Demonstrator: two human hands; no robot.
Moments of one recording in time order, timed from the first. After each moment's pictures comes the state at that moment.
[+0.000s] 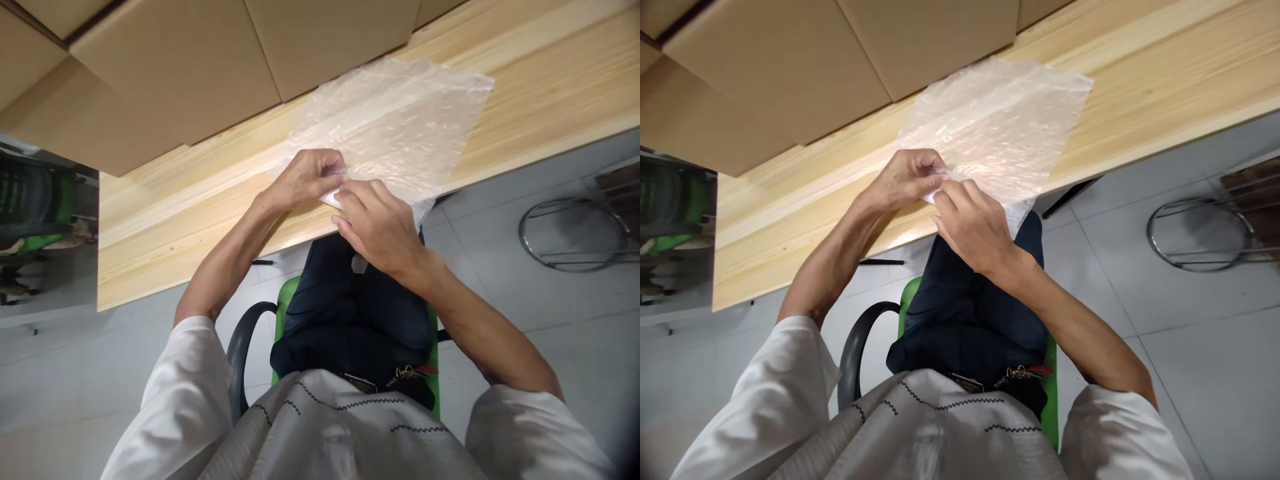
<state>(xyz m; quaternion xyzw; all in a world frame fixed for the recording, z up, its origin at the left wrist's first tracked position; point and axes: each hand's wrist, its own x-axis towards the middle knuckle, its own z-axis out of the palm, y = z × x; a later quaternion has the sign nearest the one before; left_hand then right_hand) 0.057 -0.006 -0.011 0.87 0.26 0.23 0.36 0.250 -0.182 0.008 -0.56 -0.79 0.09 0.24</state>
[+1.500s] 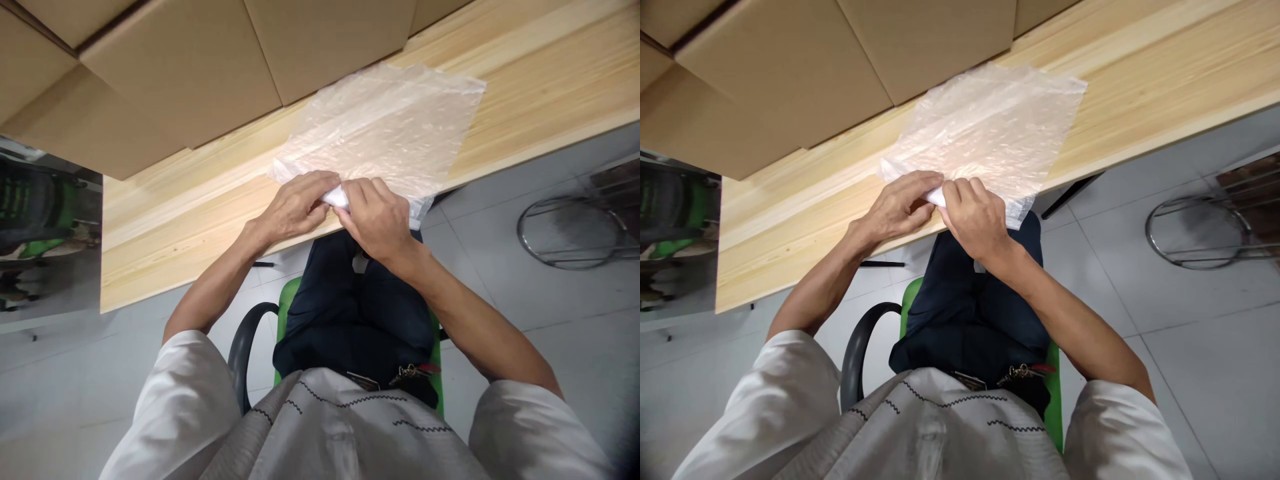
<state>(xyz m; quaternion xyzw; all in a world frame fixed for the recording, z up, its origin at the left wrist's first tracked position) 0.010 -0.040 -0.024 0.94 0.19 0.22 0.19 0.246 -0.169 -0.017 -0.61 -0.76 0.03 0.22</state>
